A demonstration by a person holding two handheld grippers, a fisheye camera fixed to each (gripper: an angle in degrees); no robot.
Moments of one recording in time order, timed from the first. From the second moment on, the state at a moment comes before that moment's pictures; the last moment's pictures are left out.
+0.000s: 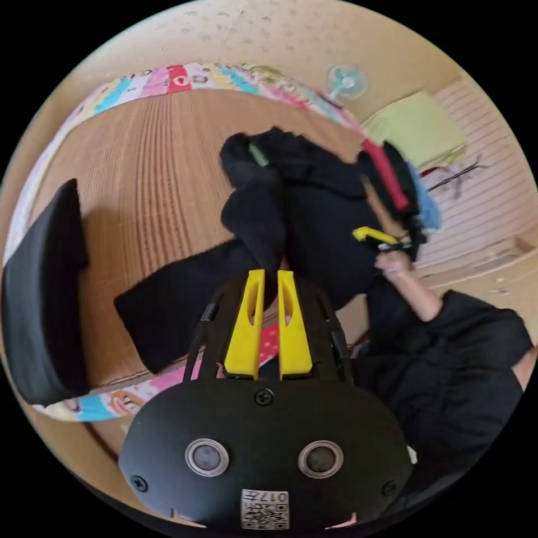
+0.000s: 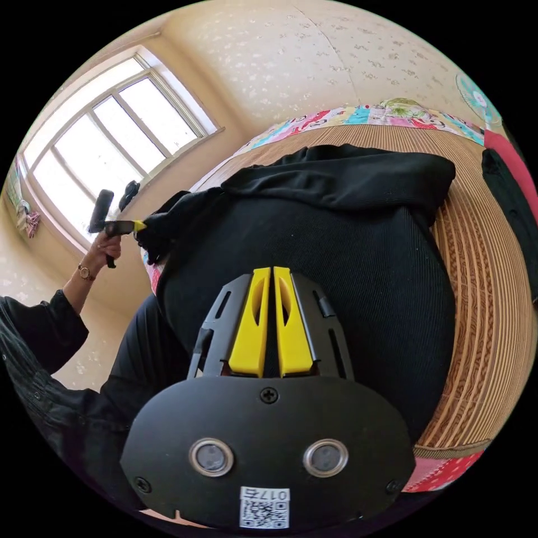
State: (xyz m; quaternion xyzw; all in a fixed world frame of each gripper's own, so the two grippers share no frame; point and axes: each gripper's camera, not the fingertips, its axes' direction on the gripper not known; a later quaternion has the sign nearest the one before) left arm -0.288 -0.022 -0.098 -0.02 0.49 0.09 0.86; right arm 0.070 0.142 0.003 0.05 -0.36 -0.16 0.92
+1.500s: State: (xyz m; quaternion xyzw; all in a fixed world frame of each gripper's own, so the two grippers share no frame) left arm -0.151 0.130 -0.085 -0.04 0.30 -0.03 0.95; right arm 0.101 0.026 -0.089 0.01 -0.19 -0.06 0.98
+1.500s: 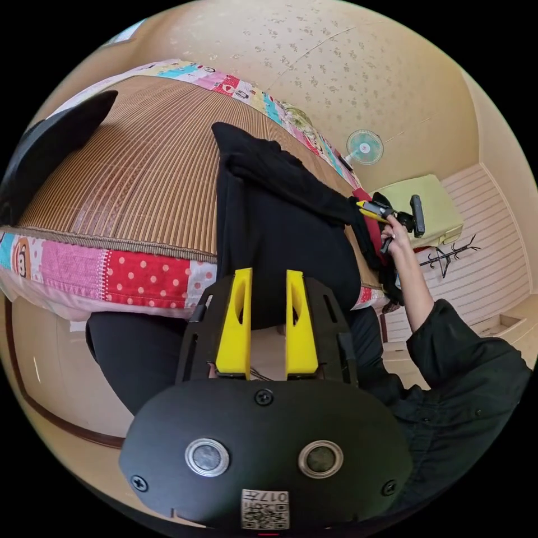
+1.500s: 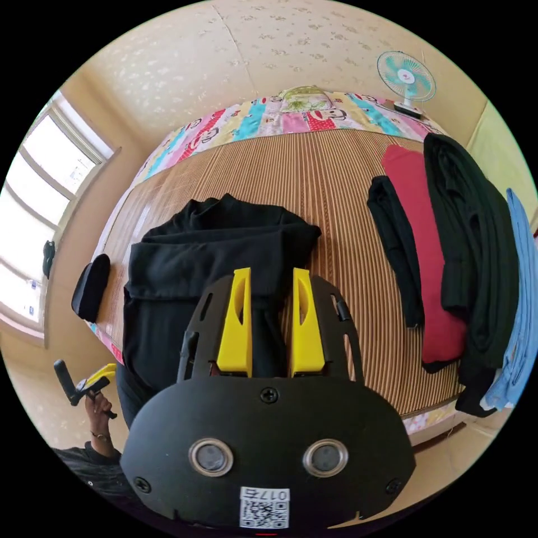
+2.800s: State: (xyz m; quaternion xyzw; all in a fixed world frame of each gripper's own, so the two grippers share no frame) left arm -0.157 0.195 -0.060 -0.01 0.19 -0.05 0.98; right arm 0.213 0.215 -0.063 -0.04 -0.32 0.02 0.95
